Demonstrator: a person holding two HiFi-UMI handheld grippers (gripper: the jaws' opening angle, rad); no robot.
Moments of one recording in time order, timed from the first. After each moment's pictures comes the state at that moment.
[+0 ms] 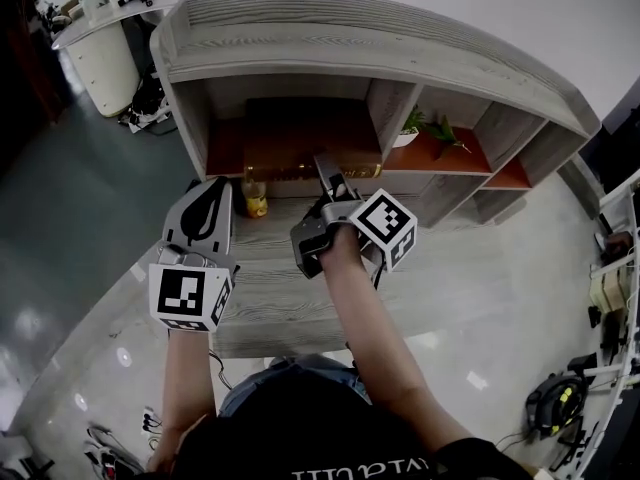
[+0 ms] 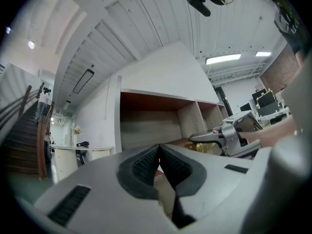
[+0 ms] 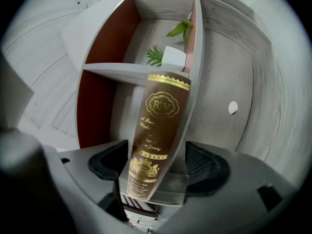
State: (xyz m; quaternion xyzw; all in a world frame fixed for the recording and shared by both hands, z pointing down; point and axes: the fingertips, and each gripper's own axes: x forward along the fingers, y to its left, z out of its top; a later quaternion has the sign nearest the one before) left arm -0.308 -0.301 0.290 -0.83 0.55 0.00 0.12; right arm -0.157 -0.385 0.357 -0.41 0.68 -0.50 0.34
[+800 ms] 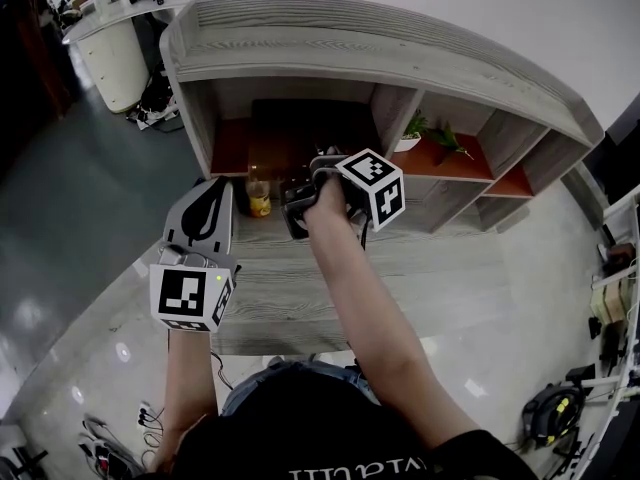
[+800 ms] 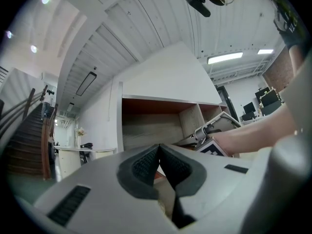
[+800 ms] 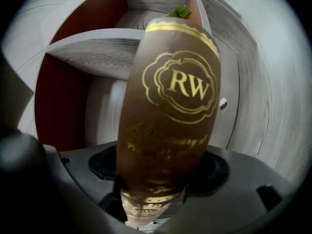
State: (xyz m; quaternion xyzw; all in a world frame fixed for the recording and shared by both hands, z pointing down) left arm -0.310 -0.291 0.281 -0.81 0.57 0.01 0.12; right arm -0.168 -0.432 0.366 -0.48 0.59 -0.57 0.31
